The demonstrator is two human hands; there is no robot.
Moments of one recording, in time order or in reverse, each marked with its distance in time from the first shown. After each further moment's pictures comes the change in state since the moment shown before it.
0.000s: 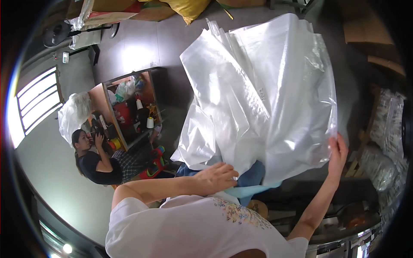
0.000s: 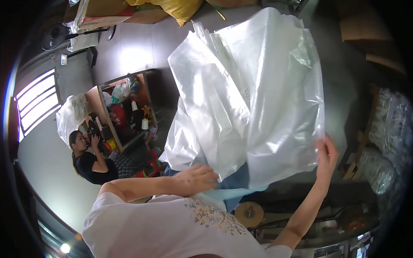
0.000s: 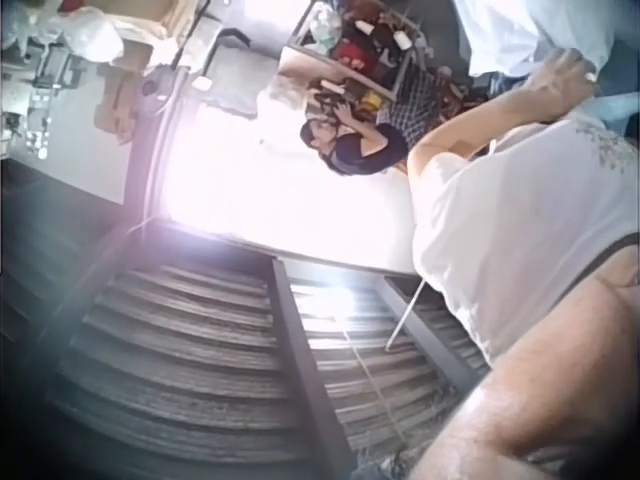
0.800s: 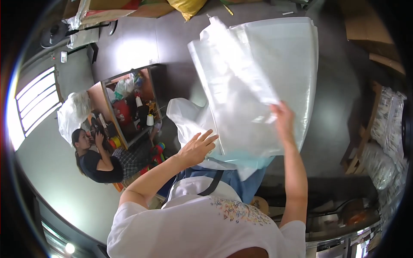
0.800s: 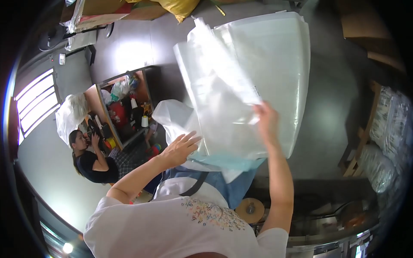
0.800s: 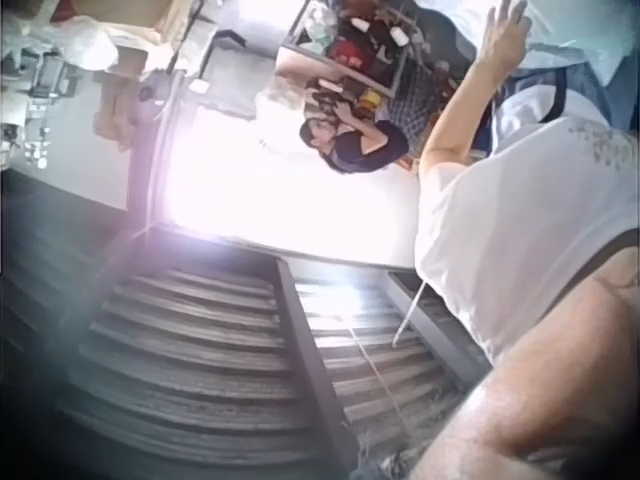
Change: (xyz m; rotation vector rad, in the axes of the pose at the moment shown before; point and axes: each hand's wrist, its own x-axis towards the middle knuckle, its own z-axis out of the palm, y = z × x) left_hand -0.025 -0.086 0.001 0.231 0.225 -0.337; right_hand 0.030 0.033 0.185 -0.153 -0.288 0.119
